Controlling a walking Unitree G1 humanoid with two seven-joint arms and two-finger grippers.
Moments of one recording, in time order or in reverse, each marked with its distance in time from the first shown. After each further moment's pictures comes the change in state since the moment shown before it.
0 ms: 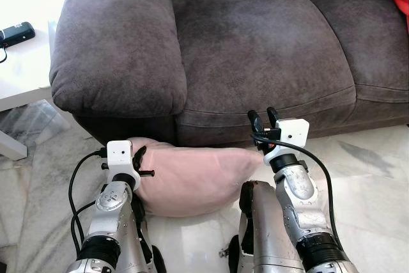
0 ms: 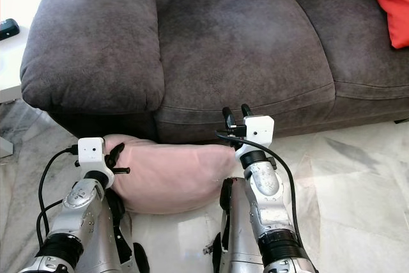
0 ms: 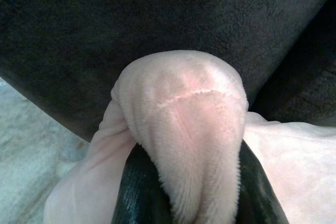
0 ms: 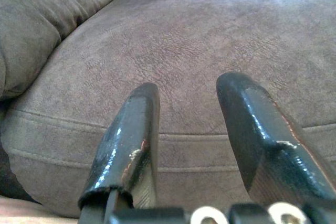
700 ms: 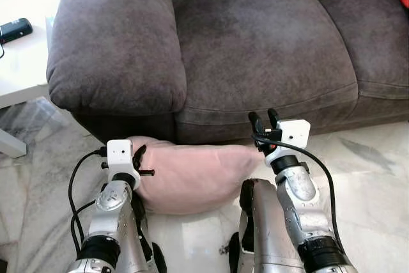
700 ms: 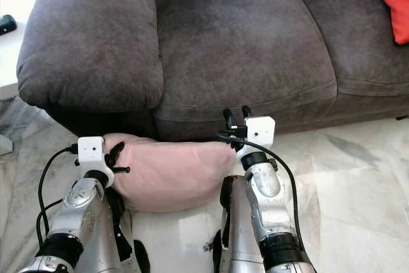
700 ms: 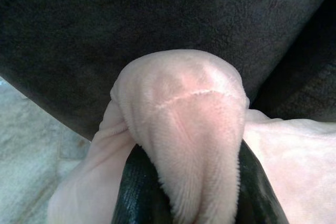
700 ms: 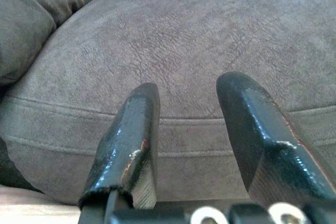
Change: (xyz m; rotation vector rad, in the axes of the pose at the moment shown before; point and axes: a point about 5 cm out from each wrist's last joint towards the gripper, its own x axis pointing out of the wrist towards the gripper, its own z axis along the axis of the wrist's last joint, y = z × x) left arm 0.000 0.000 0.002 0.004 -0.007 -0.001; right arm -0.003 0.000 -0.002 0.005 0.023 -0.004
